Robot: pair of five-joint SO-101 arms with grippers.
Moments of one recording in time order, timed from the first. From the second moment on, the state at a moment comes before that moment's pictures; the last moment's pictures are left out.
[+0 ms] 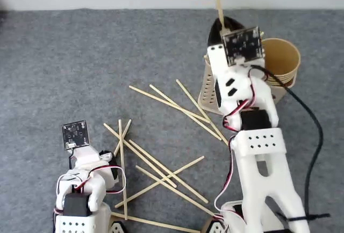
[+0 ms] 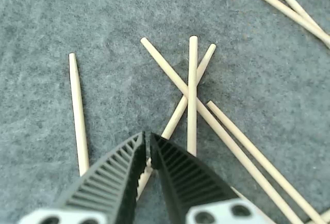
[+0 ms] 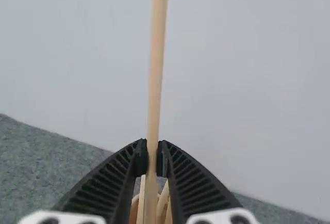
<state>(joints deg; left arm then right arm) -2.7 -103.3 96.8 72.0 23.6 -9.2 -32.9 41.0 2.3 14.0</state>
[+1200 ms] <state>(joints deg) -2.7 -103.3 96.8 72.0 23.6 -20.0 -49.2 35.1 43.5 10.2</state>
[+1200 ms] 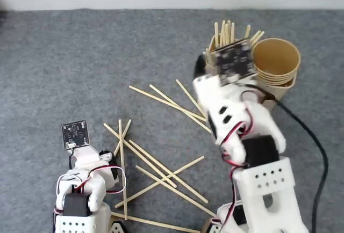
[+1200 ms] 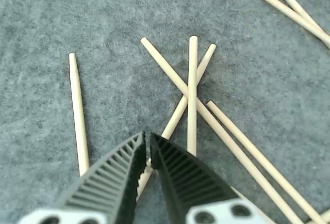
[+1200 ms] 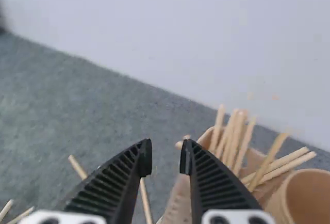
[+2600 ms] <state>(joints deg) -2.7 -103.3 96.8 72.0 23.6 -56.4 0.3 34.8 64.2 -4.2</state>
